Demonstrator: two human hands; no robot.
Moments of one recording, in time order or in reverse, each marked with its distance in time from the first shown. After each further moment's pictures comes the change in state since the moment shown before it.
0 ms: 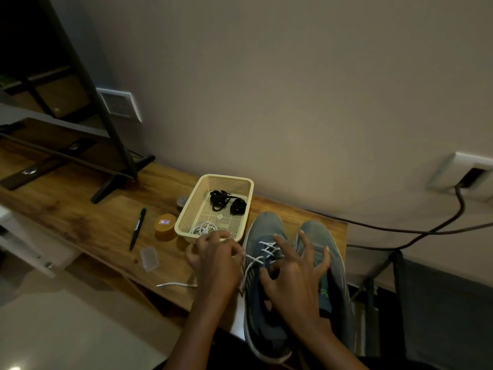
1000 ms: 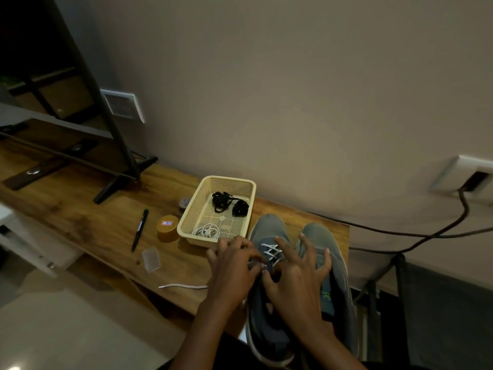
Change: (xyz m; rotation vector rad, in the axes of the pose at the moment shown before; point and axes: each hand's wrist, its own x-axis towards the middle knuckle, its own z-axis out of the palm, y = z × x) left_hand -0.003 0.006 0.004 -0.002 -0.108 0.265; right_hand 0.001 -0.001 0.001 -0.009 0.021 -0.033
